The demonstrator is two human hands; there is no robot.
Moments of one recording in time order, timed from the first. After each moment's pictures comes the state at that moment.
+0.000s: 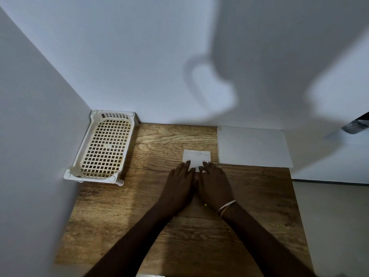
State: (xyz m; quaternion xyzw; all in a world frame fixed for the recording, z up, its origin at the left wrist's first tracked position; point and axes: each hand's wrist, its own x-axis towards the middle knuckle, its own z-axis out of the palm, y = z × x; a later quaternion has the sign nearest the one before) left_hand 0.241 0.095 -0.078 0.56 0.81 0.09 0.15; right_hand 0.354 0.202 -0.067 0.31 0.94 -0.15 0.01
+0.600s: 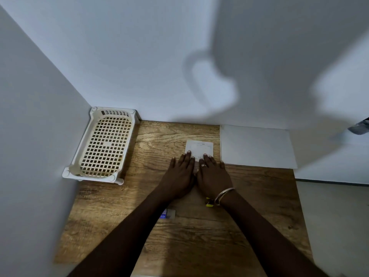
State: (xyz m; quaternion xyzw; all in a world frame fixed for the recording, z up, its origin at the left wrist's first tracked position) left_hand 0.204 0.123 -0.101 0.58 0.79 0.01 0.20; right_hand 0.329 0.227 -0.077 0.31 0.93 -0.16 0.12
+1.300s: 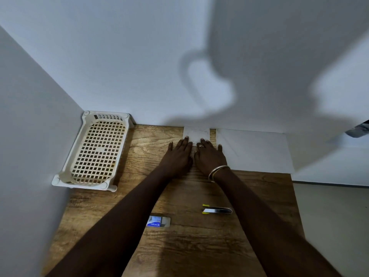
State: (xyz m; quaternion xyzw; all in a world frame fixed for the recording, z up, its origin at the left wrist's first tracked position) left_hand 0.160 0.187 -0.093 0.58 0.79 0.00 0.20; right_hand 0.278 0.289 -0.069 0.34 0.91 -0.19 0.13
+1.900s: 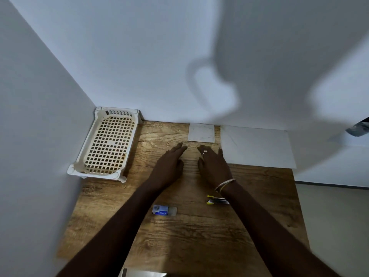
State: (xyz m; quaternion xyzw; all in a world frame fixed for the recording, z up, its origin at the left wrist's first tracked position) left_hand 0.177 0.108 -0.055 0.49 0.81 0.25 0.18; right_hand 0.314 0.238 -0.050 0.29 0.94 -0.20 -0.01
